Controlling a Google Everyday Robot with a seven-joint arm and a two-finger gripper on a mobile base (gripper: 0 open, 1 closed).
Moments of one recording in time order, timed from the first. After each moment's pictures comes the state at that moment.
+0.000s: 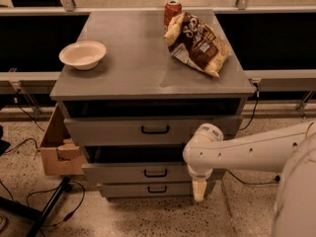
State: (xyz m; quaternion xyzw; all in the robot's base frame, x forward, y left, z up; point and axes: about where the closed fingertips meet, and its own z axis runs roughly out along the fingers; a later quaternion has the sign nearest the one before) arm 0.528 -0.164 0.483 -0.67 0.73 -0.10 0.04
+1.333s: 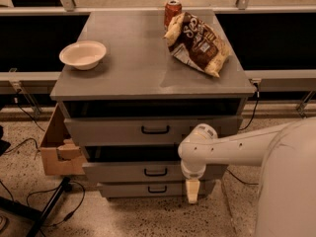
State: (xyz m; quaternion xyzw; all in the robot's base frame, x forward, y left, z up) arm 0.538 -0.139 0.454 -0.70 0.71 -0.05 0.04
